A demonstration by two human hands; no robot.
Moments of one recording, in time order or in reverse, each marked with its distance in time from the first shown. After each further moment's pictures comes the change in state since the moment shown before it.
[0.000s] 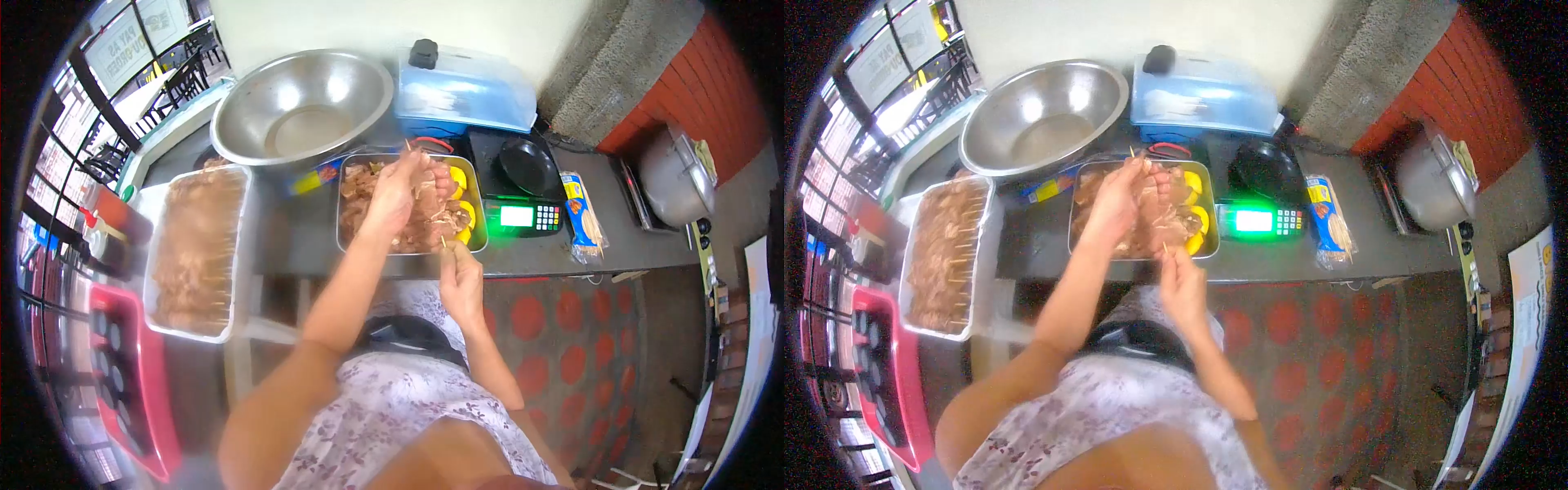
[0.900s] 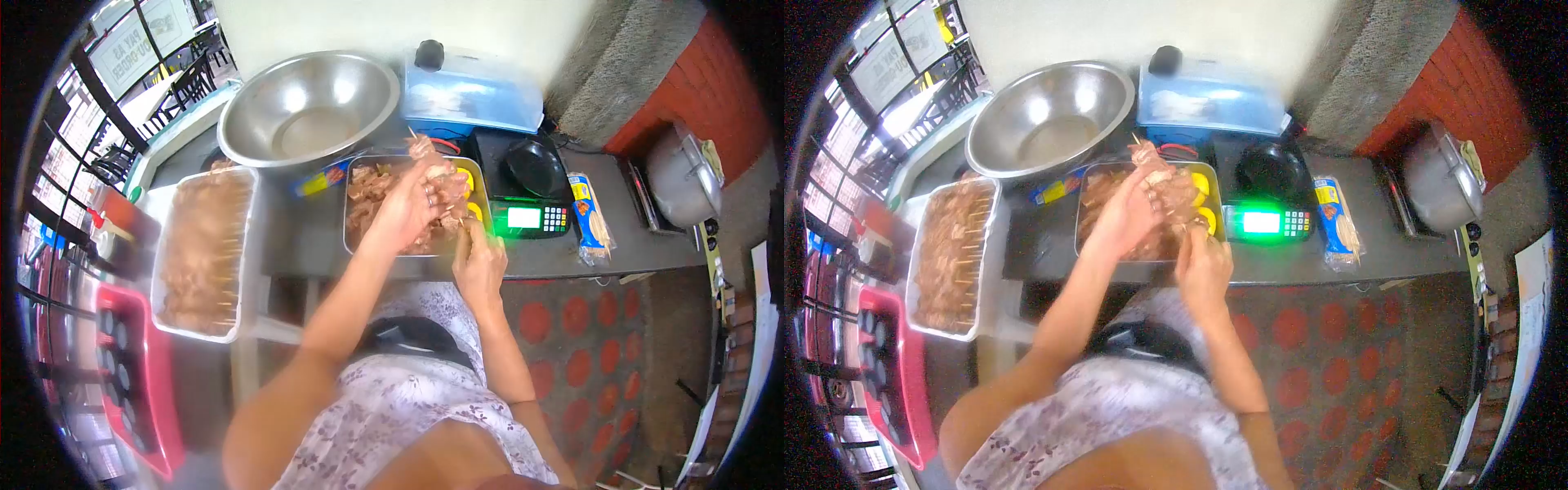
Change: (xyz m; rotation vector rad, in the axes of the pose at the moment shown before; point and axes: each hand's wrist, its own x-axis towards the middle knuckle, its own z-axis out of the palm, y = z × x) left_hand -0.017 0.002 -0.001 -0.105 -0.202 -0.161; right_hand 0.034 0.013 -0.009 -0.557 0.176 -0.378
